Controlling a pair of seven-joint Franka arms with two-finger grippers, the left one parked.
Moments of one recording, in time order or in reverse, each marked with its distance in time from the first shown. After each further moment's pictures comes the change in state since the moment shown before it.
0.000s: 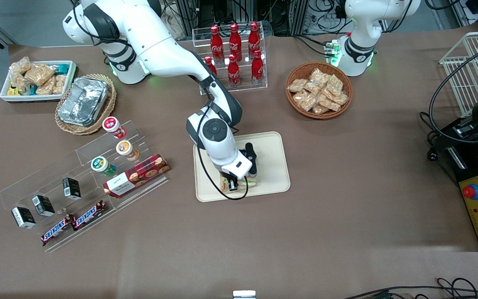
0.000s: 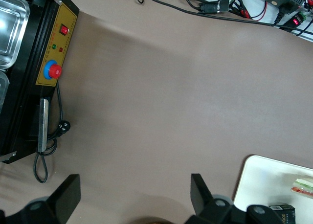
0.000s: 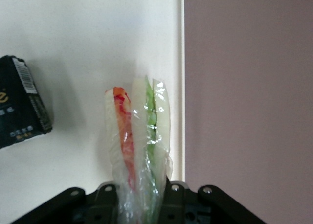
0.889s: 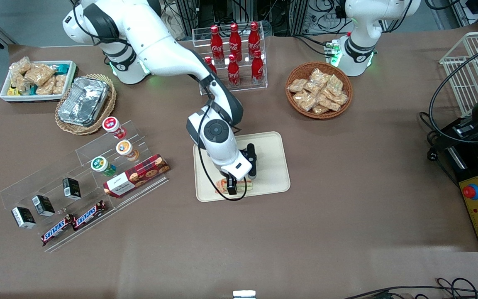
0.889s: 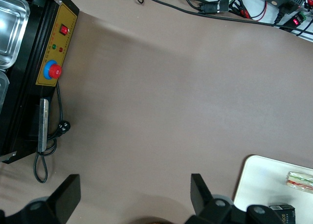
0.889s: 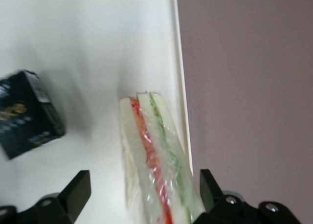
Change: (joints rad) arm -0.002 -0.046 0.001 0.033 0.005 -0.130 0.127
